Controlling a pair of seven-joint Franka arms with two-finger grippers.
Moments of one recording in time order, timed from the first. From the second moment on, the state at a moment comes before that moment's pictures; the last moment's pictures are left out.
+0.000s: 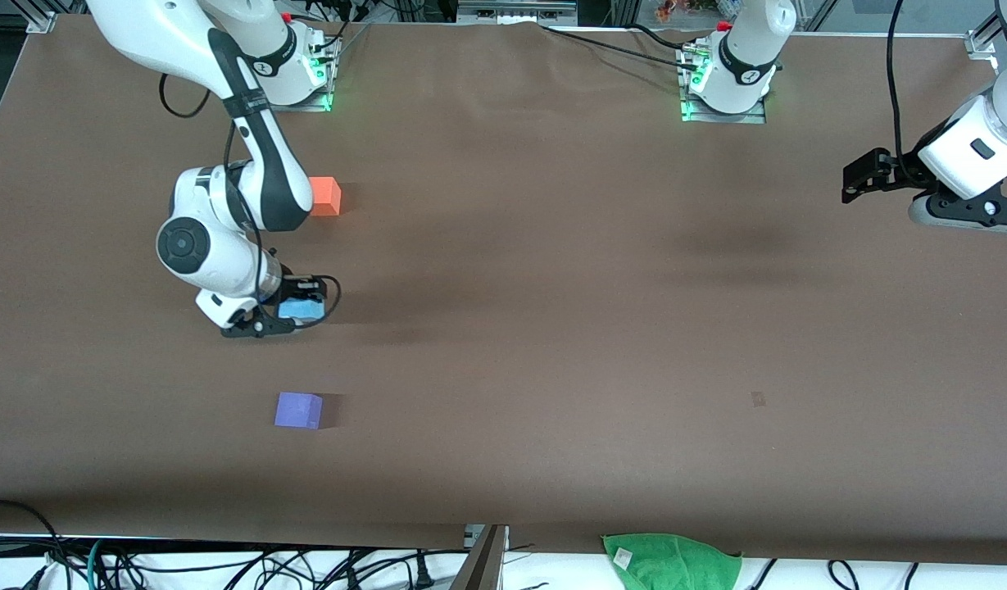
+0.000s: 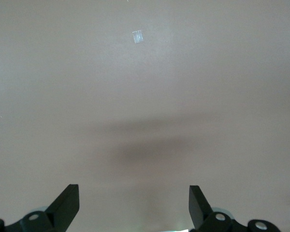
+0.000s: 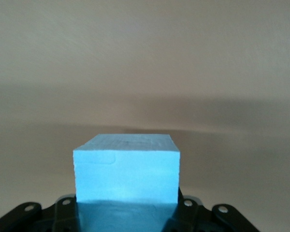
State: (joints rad) left arm -0.04 -0.01 0.00 -1.67 0.02 1.55 0.06; right arm 0.41 0.41 -0.21 -2.03 0.19 2.34 0.02
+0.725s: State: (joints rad) left arm -0.04 -0.01 0.00 -1.67 0.02 1.55 0.06; right arm 0.42 0.45 -0.20 -2.13 0.23 2.52 0.03
